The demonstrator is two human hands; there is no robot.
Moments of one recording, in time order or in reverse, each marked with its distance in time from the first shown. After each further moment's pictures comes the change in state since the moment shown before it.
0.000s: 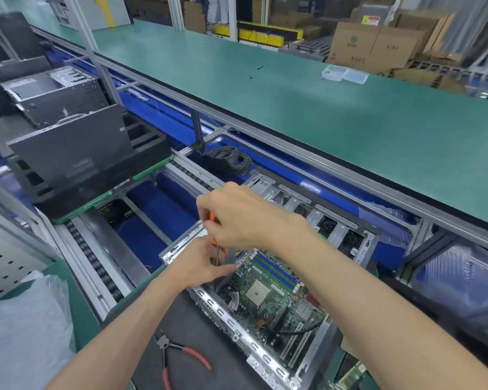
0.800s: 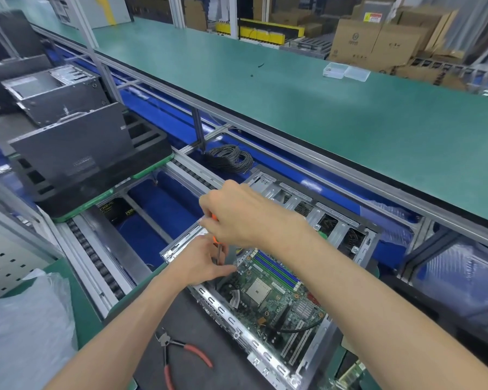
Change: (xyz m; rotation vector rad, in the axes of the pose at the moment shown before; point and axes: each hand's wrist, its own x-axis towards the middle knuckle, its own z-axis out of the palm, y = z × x) left_hand 0.001 -0.005 0.004 -0.011 -0.037 -0.036; right_hand -0.002 -0.003 0.002 -0.044 0.042 0.052
